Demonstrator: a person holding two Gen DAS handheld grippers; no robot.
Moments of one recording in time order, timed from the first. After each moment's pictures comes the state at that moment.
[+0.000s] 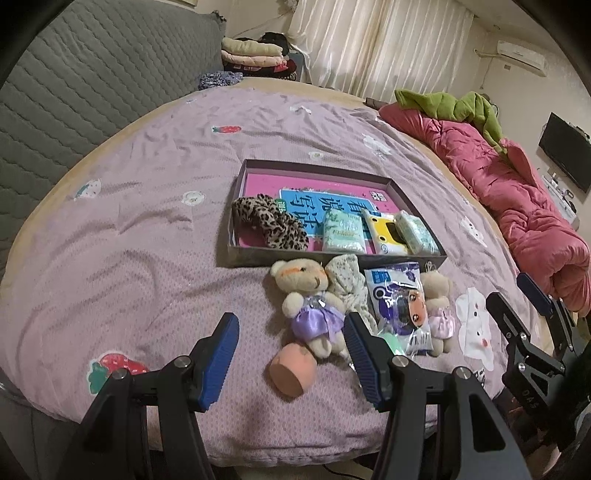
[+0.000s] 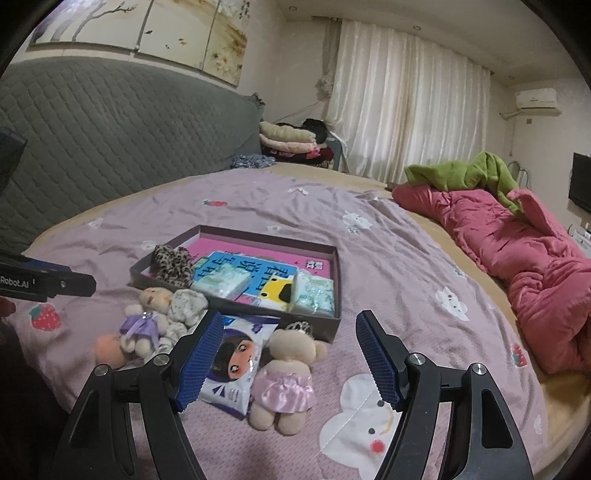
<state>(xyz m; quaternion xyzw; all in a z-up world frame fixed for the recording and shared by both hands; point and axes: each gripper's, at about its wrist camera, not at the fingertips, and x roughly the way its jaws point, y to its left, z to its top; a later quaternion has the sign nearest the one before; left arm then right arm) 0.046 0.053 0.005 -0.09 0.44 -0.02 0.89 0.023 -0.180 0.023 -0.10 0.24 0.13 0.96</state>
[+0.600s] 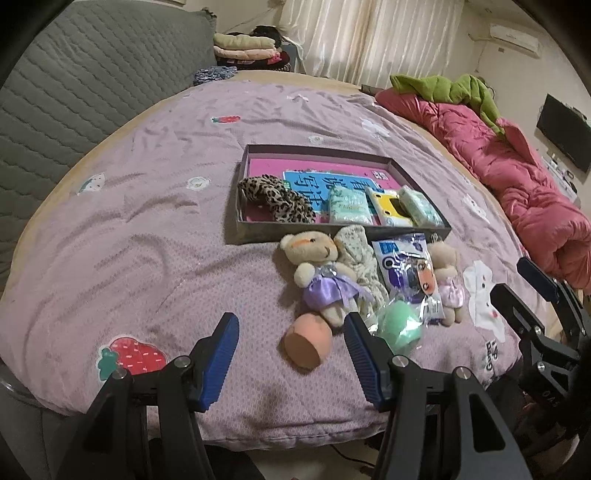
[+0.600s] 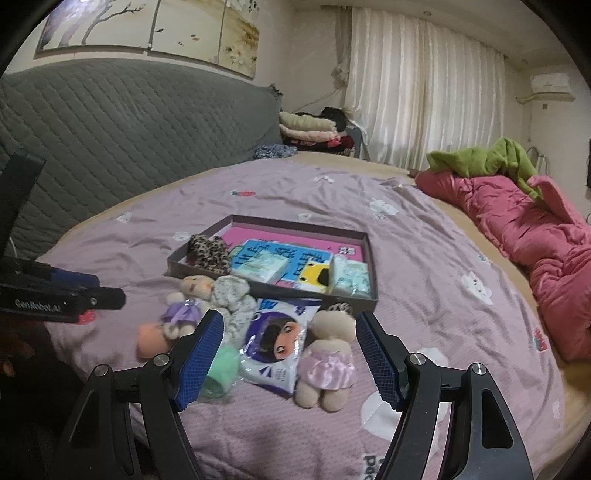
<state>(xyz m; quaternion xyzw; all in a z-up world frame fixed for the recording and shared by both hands) 0.028 0.056 -0.006 -0.06 0.45 -0.03 0.89 0.004 -0.163 0.025 -0.07 0.27 0.18 0.94</state>
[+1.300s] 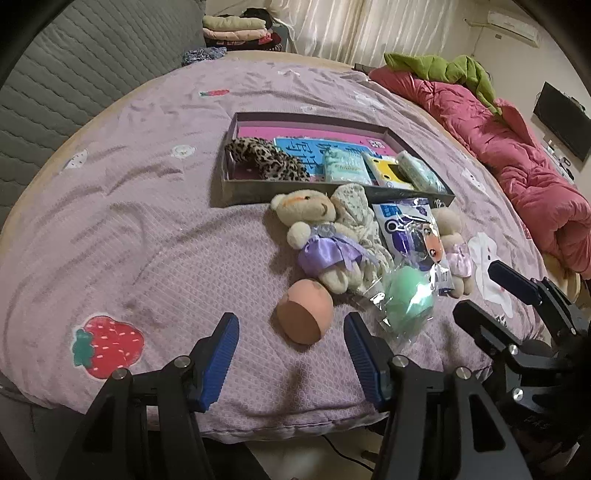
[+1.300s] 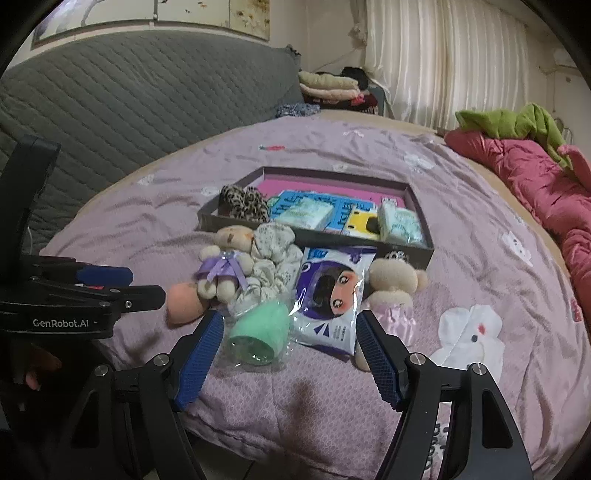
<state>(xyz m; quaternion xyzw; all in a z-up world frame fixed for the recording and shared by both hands) 0.030 0.052 -0.040 -0.06 0.49 -0.05 0.87 0.010 -0.131 -0.014 -0.07 0.36 0.21 0.91</state>
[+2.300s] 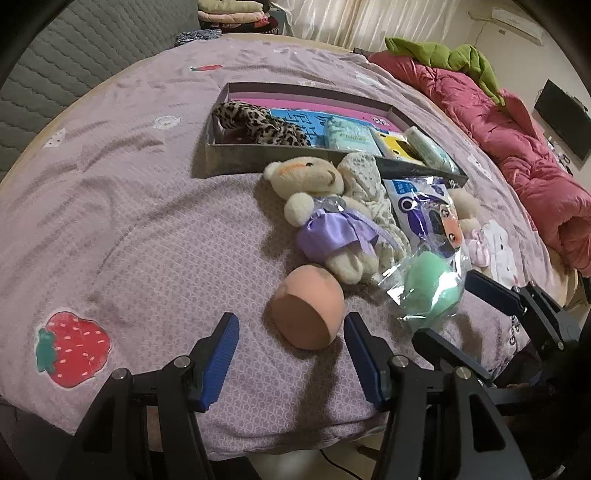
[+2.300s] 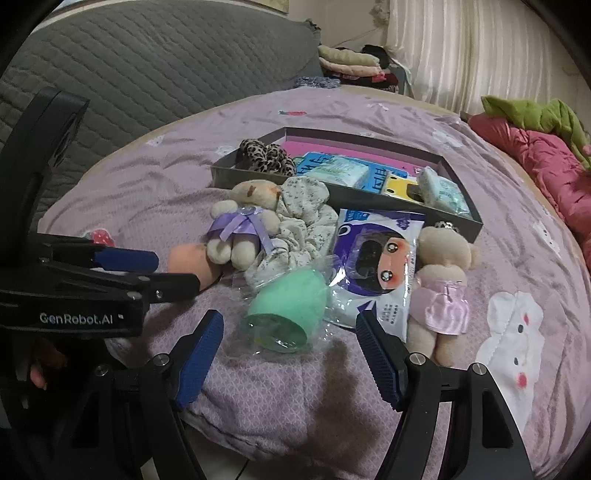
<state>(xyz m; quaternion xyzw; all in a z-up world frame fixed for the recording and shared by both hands) 0.048 0.050 -0.075 -0.07 0.51 -0.06 0.86 0.026 -0.102 -0.053 -0.10 0.39 0.23 0.88</state>
